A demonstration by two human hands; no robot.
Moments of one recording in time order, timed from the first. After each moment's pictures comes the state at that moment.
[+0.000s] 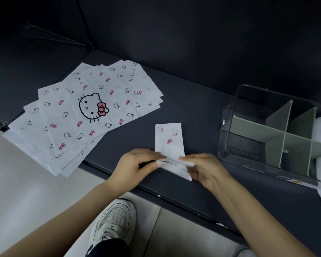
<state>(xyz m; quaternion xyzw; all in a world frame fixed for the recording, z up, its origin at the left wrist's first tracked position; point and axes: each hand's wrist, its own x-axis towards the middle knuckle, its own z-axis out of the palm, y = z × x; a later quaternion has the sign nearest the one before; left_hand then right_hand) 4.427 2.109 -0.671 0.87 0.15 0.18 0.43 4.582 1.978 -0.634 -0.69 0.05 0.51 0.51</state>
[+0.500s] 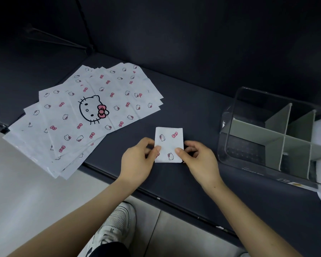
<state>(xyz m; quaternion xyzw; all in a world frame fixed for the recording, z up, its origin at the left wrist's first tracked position) 4.458 2.099 -0.661 0.81 0.39 0.15 0.41 4.581 1.981 -0.647 -0.84 -0.22 0.26 0.42</state>
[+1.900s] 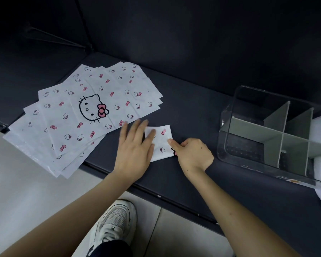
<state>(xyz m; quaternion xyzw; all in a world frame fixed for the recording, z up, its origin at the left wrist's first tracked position) 4.456 2.128 -0.688 0.95 0.22 0.21 0.00 4.578 2.022 -0.661 -0.96 -0.16 0.12 0.18</state>
